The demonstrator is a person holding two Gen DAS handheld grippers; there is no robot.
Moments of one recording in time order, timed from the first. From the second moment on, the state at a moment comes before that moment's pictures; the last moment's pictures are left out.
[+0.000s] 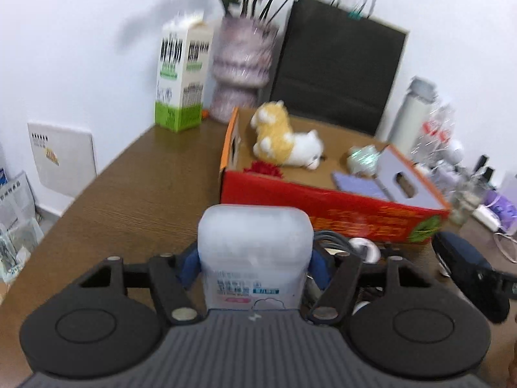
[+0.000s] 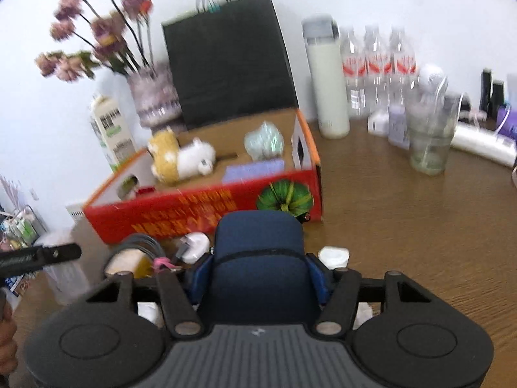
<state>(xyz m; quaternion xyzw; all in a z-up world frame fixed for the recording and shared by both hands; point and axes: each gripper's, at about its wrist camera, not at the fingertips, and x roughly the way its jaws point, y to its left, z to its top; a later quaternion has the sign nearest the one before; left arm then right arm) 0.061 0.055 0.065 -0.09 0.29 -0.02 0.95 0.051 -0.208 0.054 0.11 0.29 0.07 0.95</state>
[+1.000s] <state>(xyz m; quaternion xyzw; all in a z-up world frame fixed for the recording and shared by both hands) -0.148 -0.004 0.117 -0.06 0.19 -0.09 0.98 -0.151 -0.202 0.118 0.09 0.19 0.10 0.97</state>
